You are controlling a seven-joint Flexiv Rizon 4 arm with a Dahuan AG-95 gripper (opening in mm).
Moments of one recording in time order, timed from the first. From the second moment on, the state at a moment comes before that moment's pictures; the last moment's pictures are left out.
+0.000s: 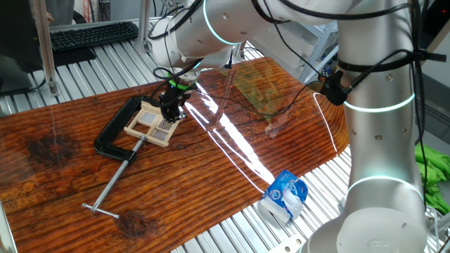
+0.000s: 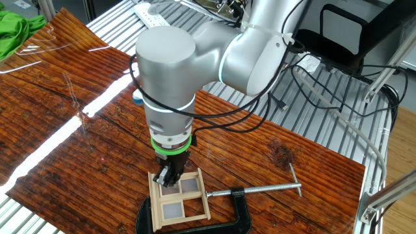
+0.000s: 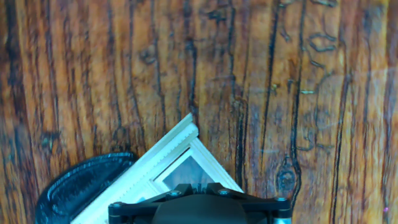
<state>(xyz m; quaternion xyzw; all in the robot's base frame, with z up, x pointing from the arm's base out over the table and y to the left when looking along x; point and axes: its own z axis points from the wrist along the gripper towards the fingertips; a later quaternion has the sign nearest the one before) 0.624 0.051 0.016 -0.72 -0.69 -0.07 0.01</state>
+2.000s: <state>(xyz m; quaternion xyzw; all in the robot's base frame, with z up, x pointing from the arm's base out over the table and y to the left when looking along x) 0.624 0.052 0.016 -0.85 -0.53 -0.06 -0.01</state>
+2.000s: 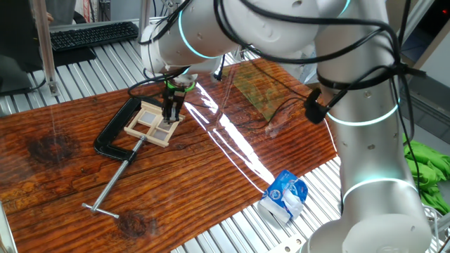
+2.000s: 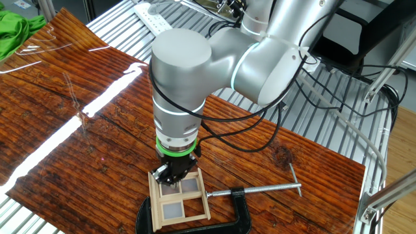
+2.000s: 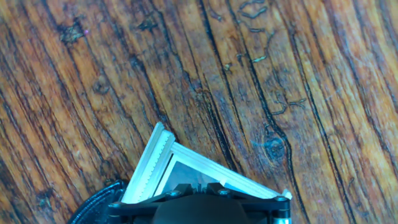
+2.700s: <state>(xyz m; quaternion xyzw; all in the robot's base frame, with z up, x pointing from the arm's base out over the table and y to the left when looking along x) 0.621 0.053 0.015 -0.86 -0.50 -0.05 -0.01</state>
